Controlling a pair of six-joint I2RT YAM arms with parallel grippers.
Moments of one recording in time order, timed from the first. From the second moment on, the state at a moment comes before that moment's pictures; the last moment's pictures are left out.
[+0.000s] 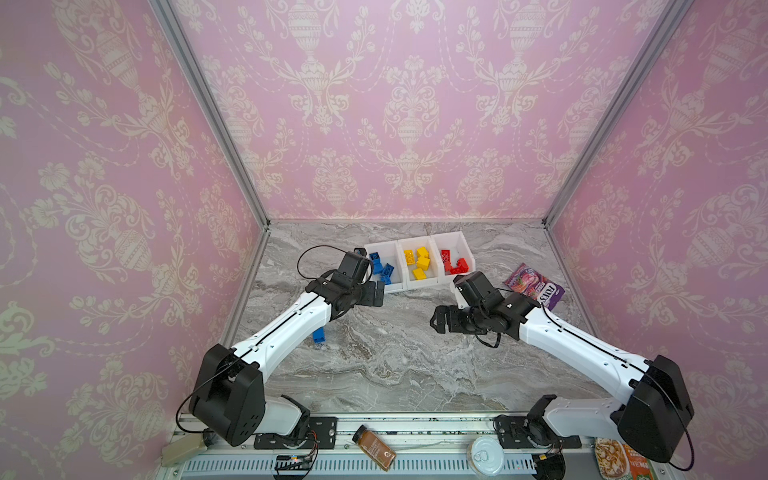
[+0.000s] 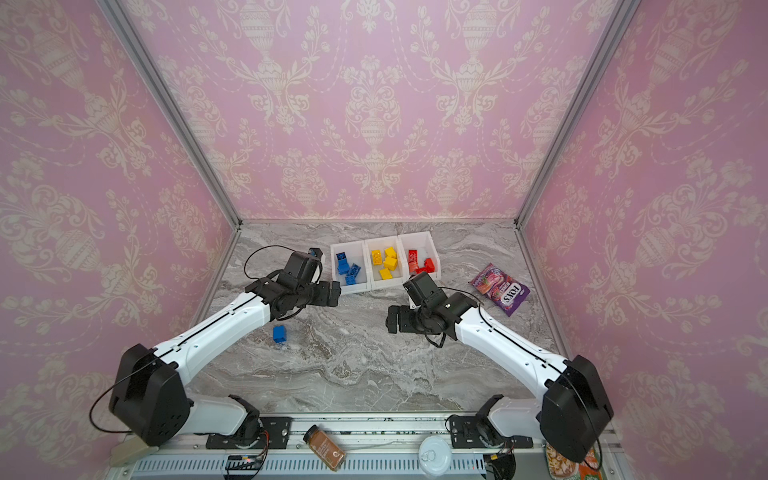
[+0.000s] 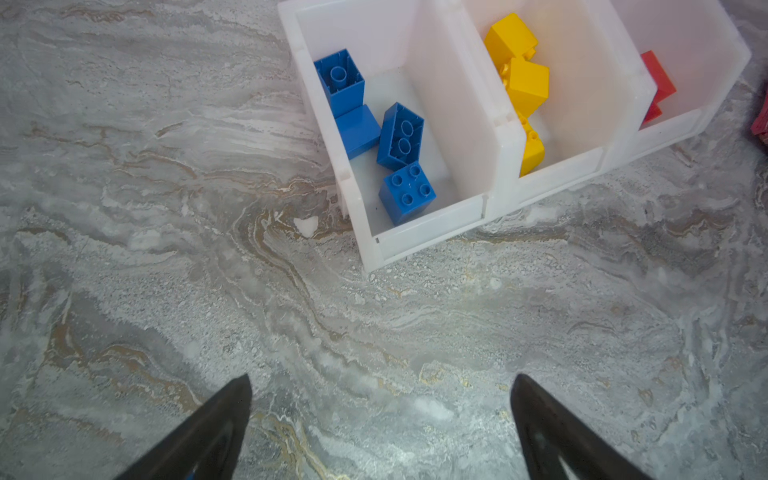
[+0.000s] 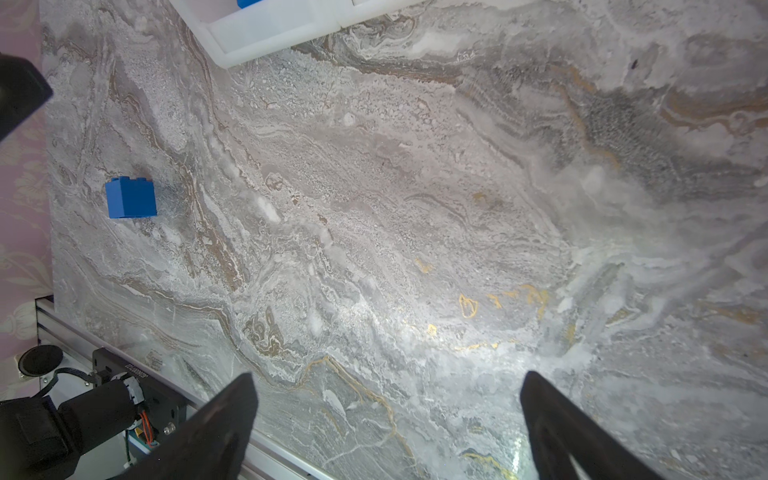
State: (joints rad) left arm -0.49 1.39 1.04 -0.59 -0.09 -0.34; right arm 0.64 1.30 0.97 -0.70 -0.11 0.63
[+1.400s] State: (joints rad) left arm -0.09 1.51 0.91 -0.88 -0.05 -0.35; right arm 0.63 1.31 0.97 -0.66 -0.15 0.58
